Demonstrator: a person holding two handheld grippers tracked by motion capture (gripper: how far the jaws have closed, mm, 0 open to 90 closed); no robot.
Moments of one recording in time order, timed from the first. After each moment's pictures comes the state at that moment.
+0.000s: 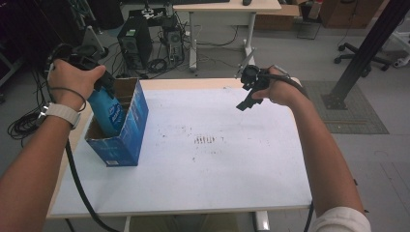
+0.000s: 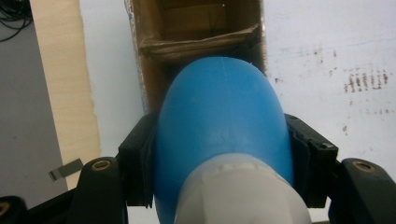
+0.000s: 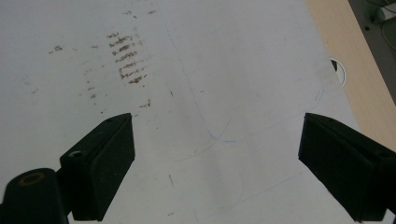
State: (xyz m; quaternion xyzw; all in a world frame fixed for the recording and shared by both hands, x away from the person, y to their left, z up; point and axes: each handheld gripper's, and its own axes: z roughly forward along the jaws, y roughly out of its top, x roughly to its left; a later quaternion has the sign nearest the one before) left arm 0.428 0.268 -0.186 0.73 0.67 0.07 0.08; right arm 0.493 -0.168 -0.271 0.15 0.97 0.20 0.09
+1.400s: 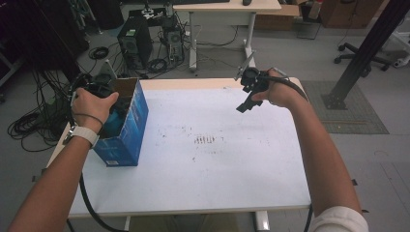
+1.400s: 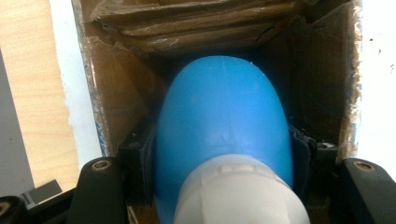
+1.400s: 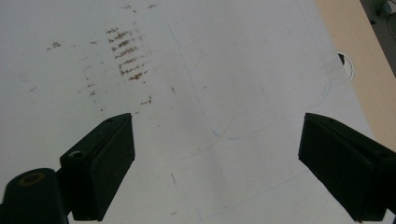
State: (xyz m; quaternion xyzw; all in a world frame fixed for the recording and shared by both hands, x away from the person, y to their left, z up) left arm 0.438 0.267 -0.270 0.73 0.68 0.07 0.06; right arm 0.494 -0.169 -0.279 0.15 0.97 0.19 0.08
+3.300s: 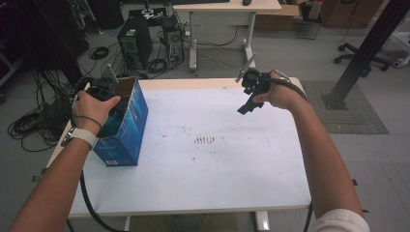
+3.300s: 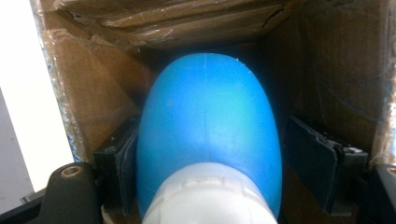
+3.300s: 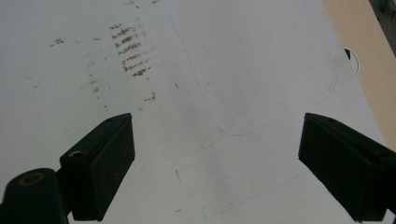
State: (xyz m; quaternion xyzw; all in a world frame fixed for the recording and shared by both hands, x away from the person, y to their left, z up) left arm 0.441 0.272 -0.282 0.75 0.66 0.06 0.05; right arm 0.490 -0.173 -0.282 0.15 0.97 0.20 0.08
